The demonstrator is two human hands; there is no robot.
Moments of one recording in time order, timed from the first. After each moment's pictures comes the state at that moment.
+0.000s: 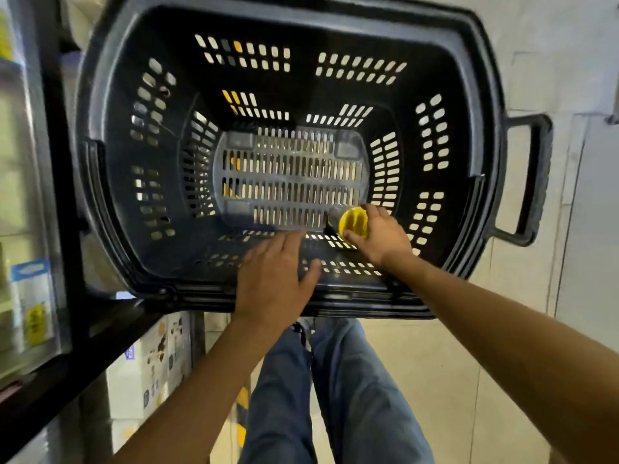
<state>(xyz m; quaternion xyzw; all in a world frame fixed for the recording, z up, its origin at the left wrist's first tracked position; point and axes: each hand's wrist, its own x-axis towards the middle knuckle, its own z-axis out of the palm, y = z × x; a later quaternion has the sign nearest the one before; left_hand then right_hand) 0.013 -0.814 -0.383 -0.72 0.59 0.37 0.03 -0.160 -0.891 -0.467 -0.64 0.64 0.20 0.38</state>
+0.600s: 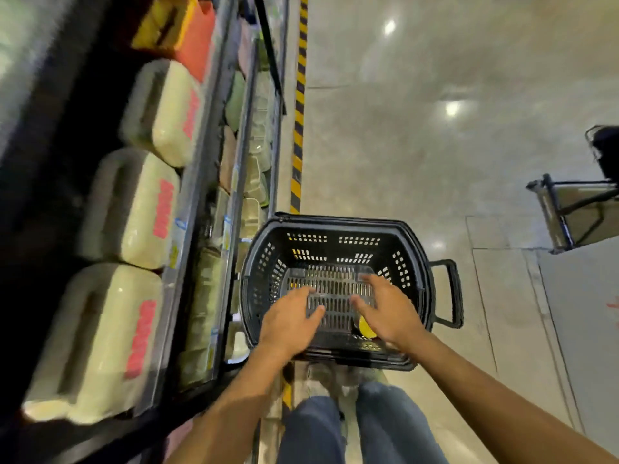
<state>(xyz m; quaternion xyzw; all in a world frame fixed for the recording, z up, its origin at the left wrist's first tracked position) 0.052 -0.844 -0.130 -0.75 0.56 0.34 0.02 -0.121 -0.893 -0.138 -0.71 0.58 0.00 0.39</state>
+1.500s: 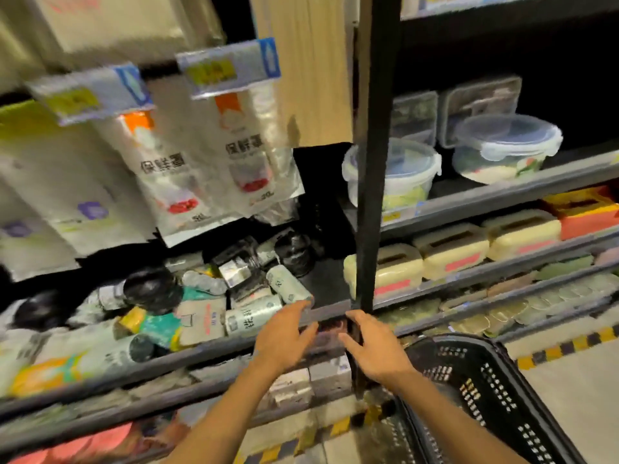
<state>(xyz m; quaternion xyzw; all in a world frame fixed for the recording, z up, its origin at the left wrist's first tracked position) 0.019 -0.527 0.060 -0.97 0.10 0.07 -0.22 -0.011 -0.709 0.047 -0.93 -0.02 0.09 0.34</state>
